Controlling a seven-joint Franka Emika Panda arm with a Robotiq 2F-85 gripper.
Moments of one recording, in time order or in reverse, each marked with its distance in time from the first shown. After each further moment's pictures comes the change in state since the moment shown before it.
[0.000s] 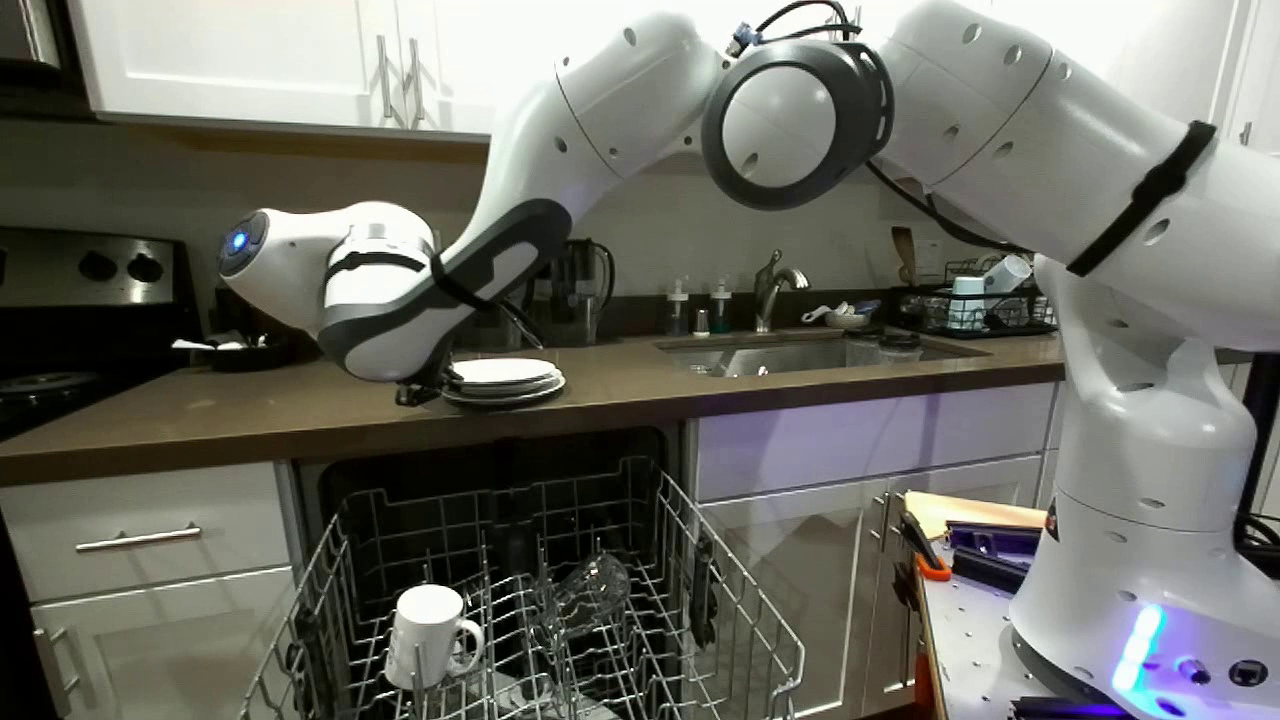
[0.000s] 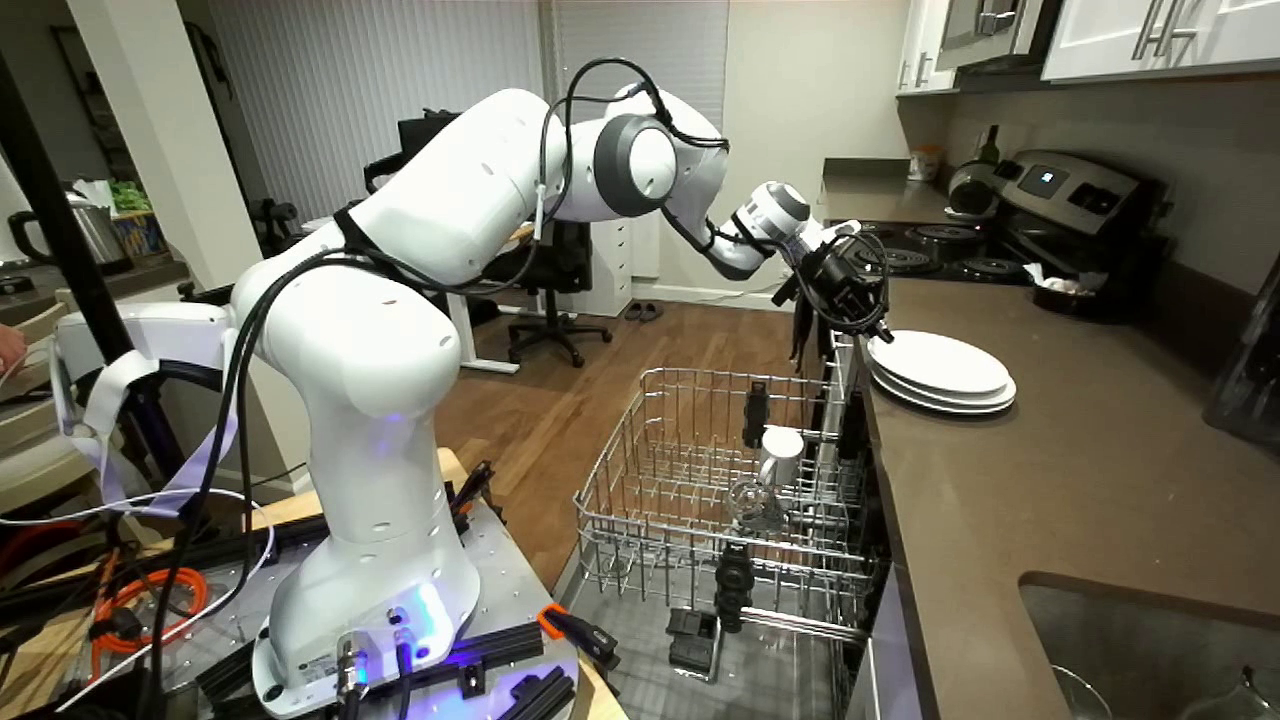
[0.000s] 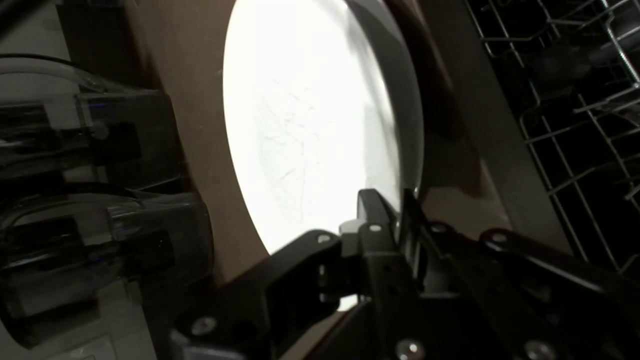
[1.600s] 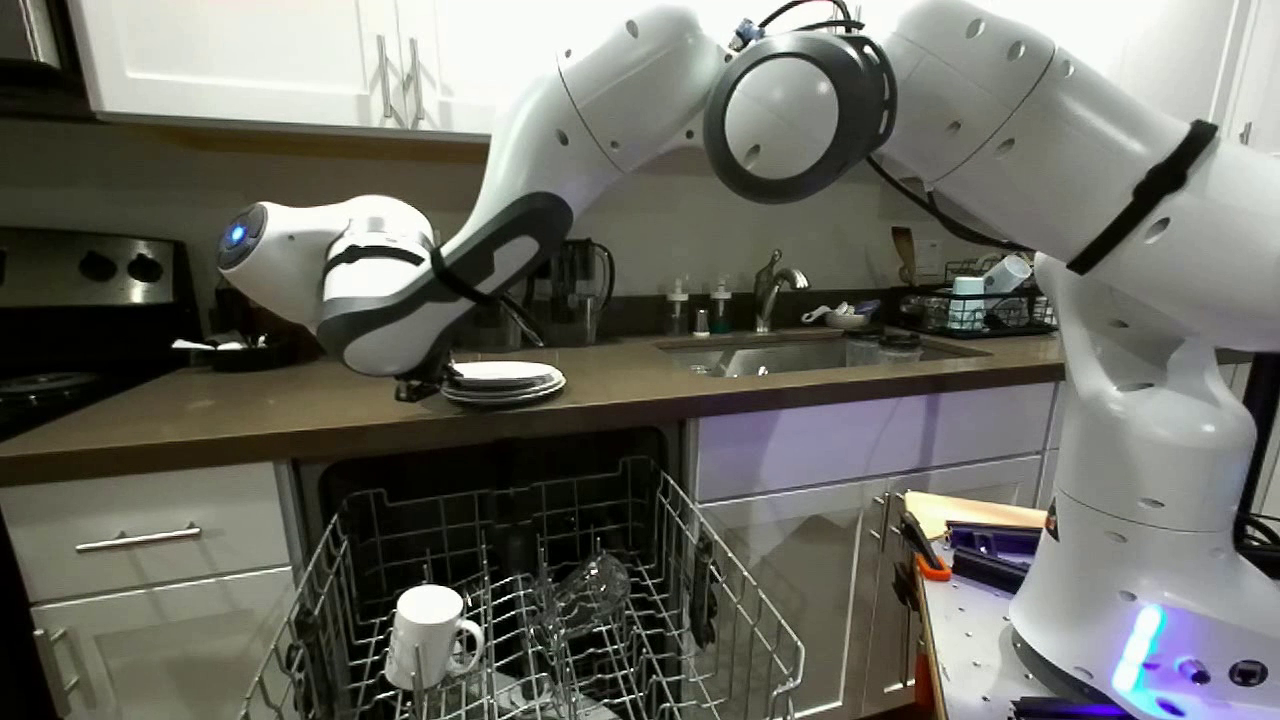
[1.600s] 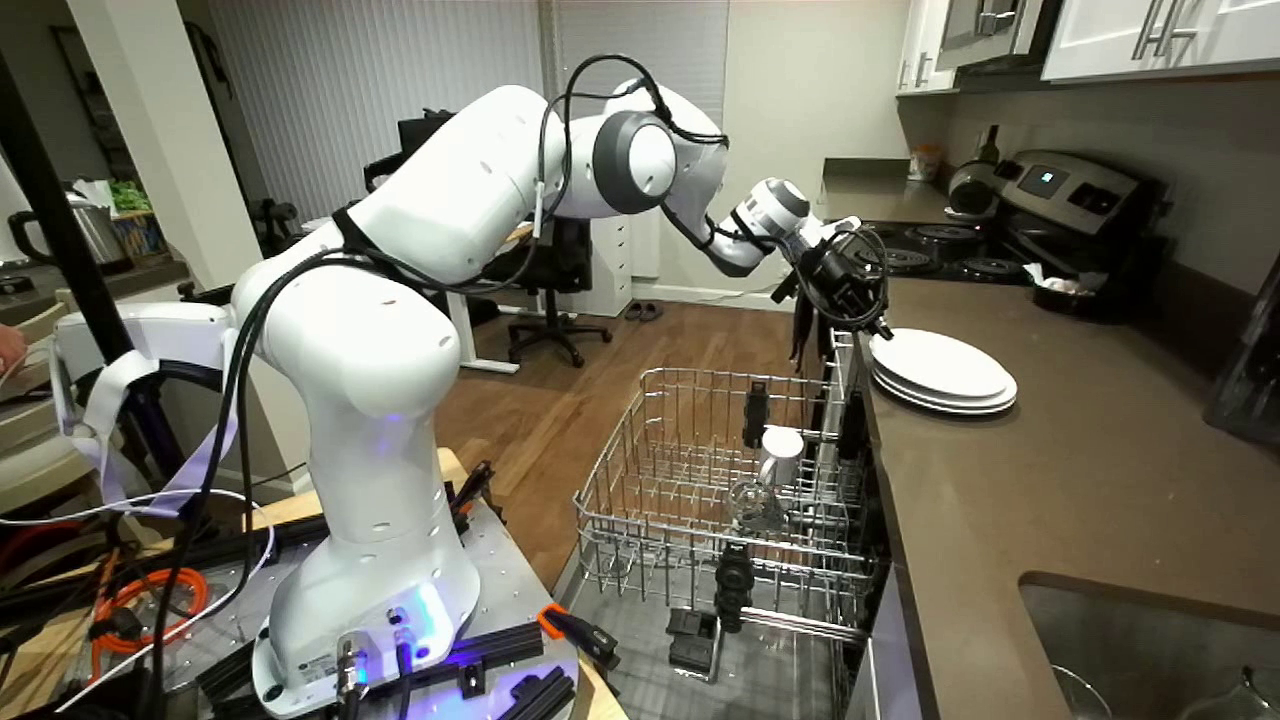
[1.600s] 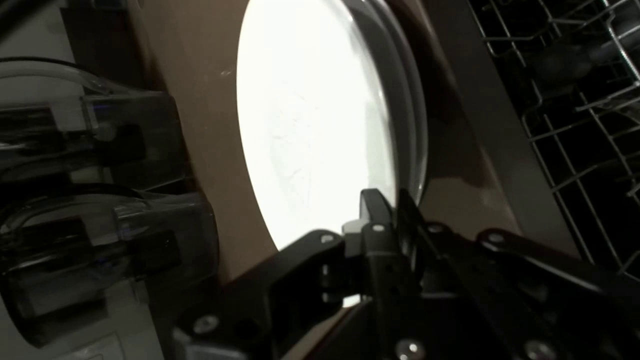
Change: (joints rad) arm -0.002 -0.013 0.009 -0.007 -0.008 -0.008 0.007
